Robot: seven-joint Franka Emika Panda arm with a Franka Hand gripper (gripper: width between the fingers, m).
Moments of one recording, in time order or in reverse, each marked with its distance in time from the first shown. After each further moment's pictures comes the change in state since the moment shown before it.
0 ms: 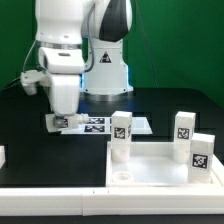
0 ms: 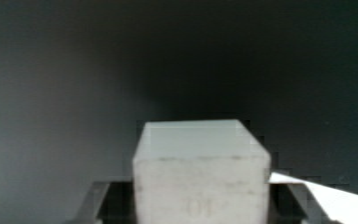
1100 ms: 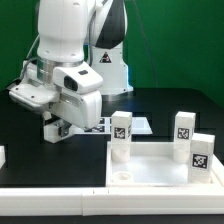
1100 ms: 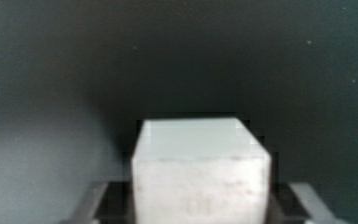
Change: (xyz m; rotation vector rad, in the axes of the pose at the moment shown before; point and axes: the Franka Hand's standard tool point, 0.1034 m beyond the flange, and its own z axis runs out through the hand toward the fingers) arm -0.005 -0.008 0.021 0.129 0.040 -0.560
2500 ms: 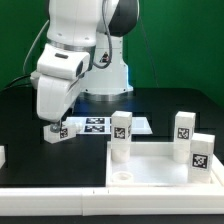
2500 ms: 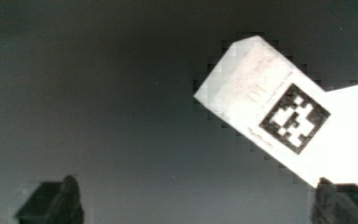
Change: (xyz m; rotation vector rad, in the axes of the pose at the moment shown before) arm -0.017 0.031 -0.039 -0.019 -0.040 1.139
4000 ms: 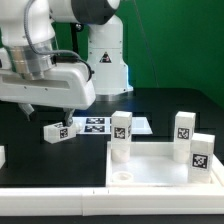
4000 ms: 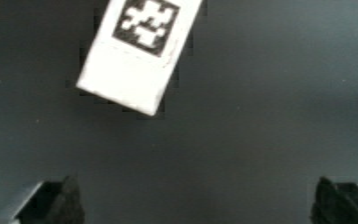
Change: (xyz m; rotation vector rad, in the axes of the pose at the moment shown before) arm -0.019 0.019 -0.003 0.334 0.060 1.760
